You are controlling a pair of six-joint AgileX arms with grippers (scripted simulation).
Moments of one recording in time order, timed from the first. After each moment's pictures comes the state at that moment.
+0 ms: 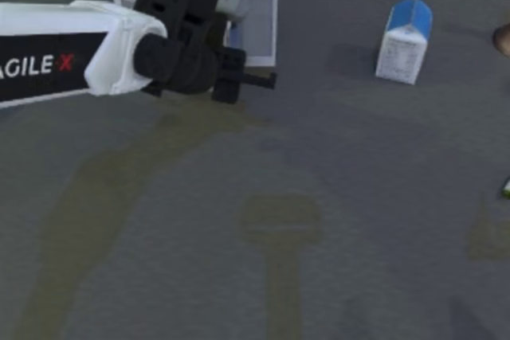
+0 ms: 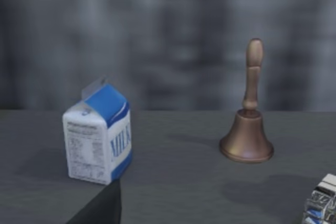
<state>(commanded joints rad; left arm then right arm) -0.49 1.94 1.29 -0.22 -0.08 -0.13 0.00 0.00 0.00 0.00 0.00 0.00</state>
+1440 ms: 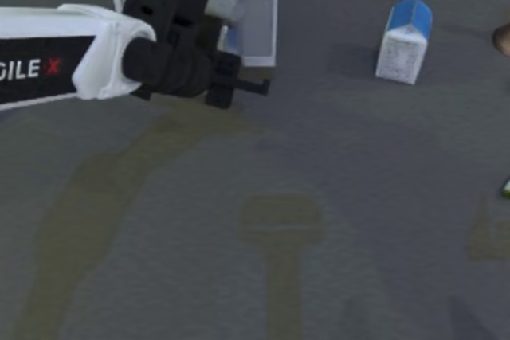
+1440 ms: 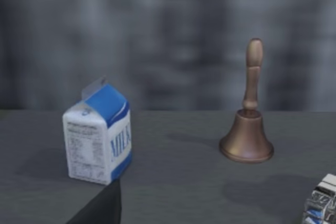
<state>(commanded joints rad) -0.47 1.91 1.25 -0.20 -0.03 -0.08 0.00 0.00 0.00 0.00 0.00 0.00</state>
